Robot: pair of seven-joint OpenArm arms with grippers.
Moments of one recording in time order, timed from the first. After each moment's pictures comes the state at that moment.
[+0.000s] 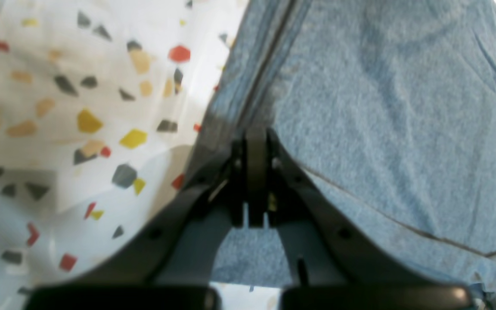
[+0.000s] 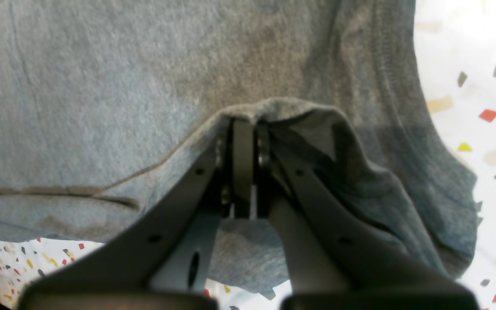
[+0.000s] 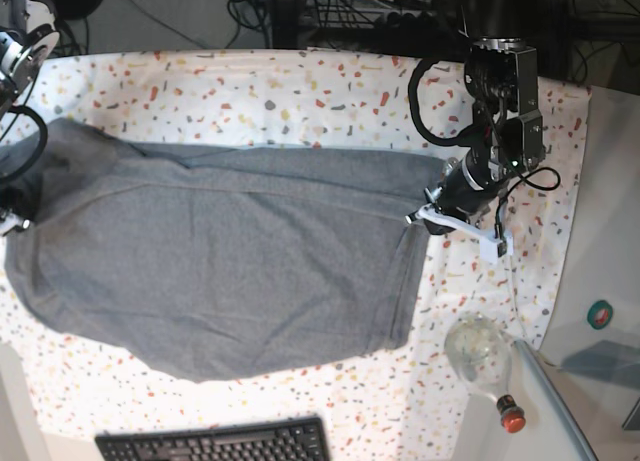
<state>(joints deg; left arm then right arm) 3.7 -5.4 -10.6 81.6 -28.4 0.2 38.9 15.2 20.1 43.3 54.2 17.1 34.4 -59.8</state>
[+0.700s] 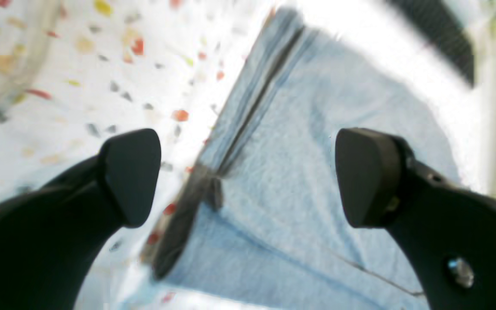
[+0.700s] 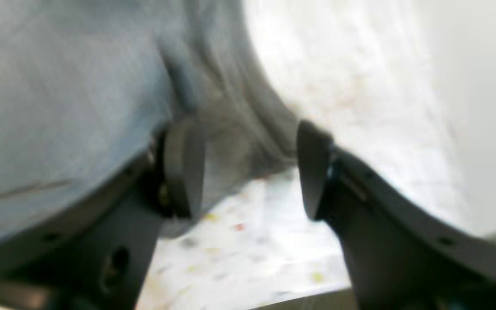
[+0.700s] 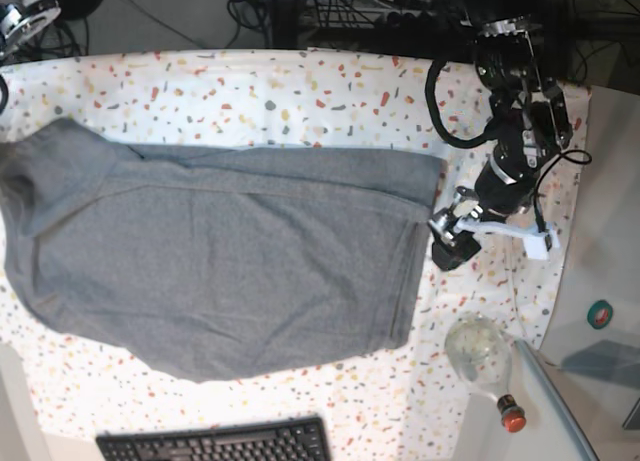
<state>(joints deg) 8.1 -1.5 -21.8 92.4 -35.6 -0.3 38.5 4.9 18.6 61.2 74.7 16.7 39.9 -65.1</state>
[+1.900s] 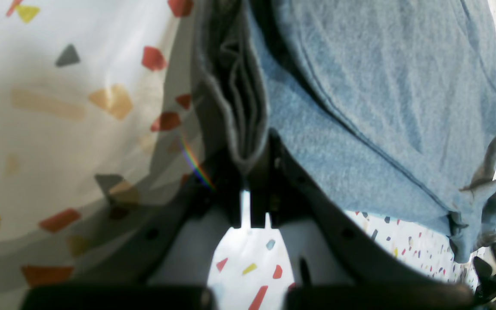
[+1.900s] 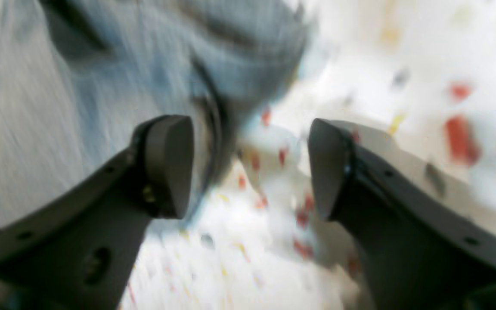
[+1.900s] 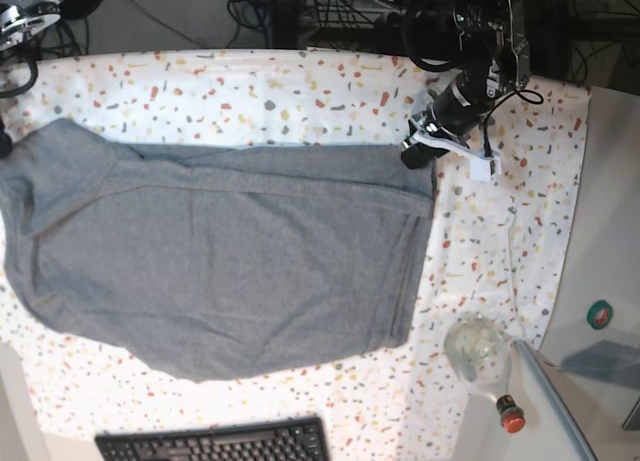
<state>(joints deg) 14.2 -2.9 -17.2 72.3 -38.5 -16.2 30.5 4.9 17.7 76.9 49.7 17.3 40.0 -57.7</state>
